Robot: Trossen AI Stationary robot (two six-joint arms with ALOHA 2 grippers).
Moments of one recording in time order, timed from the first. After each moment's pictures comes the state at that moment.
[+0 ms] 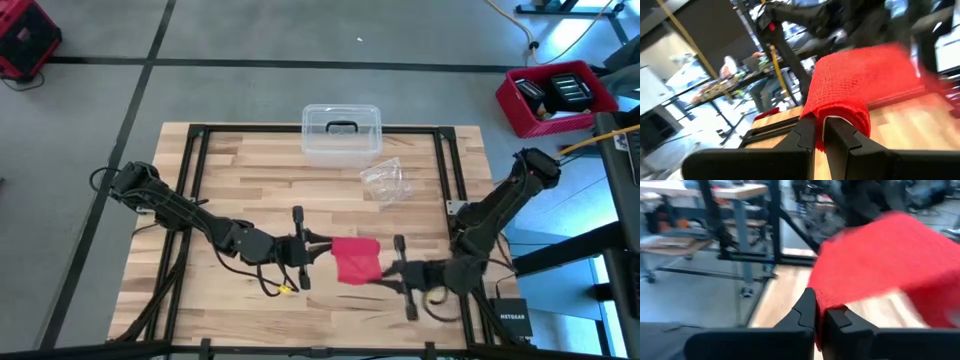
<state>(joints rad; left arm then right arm) -0.44 1.60 1.17 0.41 -0.65 0.40 0.83 1.28 0.85 0.25 0.70 0.12</state>
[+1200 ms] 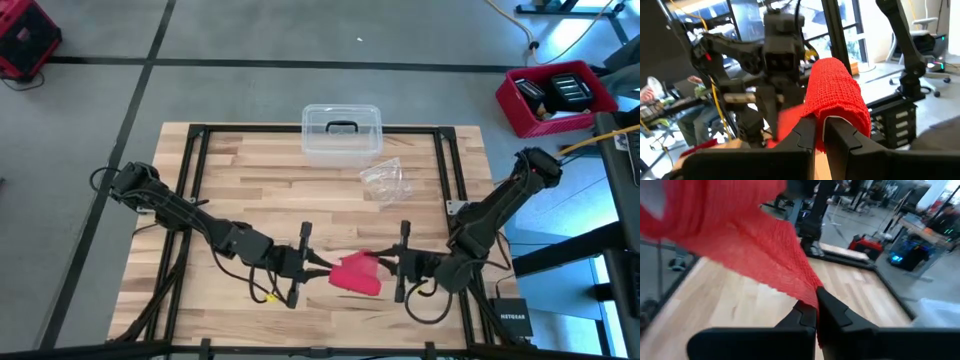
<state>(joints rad) -0.48 1.60 1.17 0.47 -0.31 0.29 0.79 1.26 0.86 0.05 0.91 0.00</state>
